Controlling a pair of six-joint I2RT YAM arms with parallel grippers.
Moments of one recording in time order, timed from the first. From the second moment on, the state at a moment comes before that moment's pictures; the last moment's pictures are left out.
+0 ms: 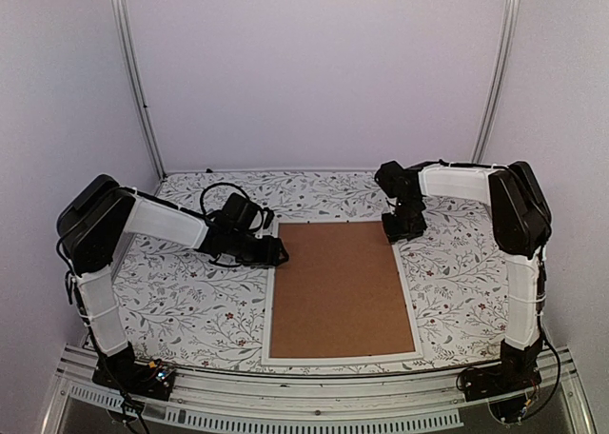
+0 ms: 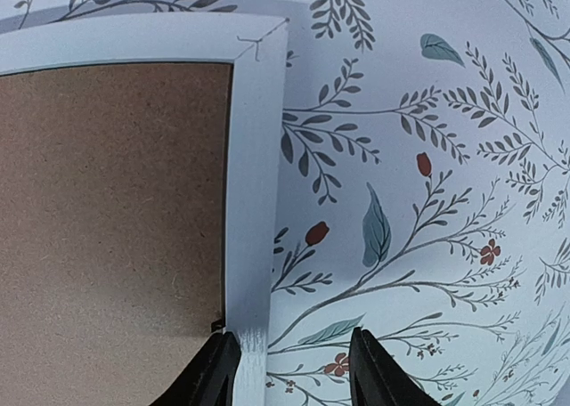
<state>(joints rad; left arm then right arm) -0.64 1.91 1.02 0.00 0.17 -0.49 0.51 2.12 1.61 -0.87 0.23 0.35</state>
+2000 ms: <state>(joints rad) -0.65 1.89 1.01 -0.03 0.11 -0.48 0.53 2.08 1.60 -0.77 0.15 0.32</state>
